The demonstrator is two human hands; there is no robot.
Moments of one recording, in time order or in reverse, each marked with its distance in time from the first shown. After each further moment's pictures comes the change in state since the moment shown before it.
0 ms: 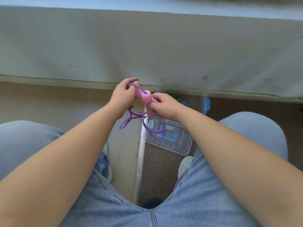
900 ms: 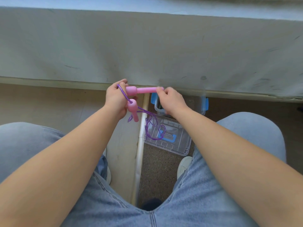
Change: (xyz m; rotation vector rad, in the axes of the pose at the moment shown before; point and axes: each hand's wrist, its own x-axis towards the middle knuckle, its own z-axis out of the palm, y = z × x) left_hand 0.006 -0.001 0.003 -0.483 0.205 -0.193; right_hand 0.010 0.006 -0.007 -0.055 0.371 0.221
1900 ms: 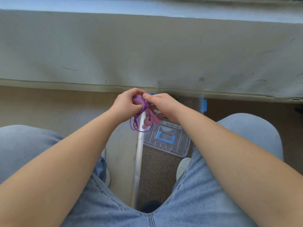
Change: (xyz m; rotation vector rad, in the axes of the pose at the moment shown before) left_hand -0.009 -0.013 -0.006 0.888 -0.369 0.458; right_hand -0.010 -0.009 -0.003 0.390 -0.439 -0.020
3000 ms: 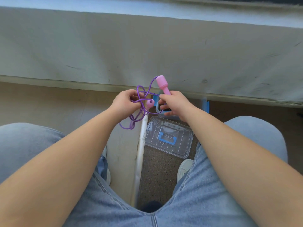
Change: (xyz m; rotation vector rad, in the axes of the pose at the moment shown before) left_hand 0.005 -0.016 -0.009 -0.124 0.001 -0.135; right_hand 0.010 0.006 -0.014 0.082 0.252 0.112
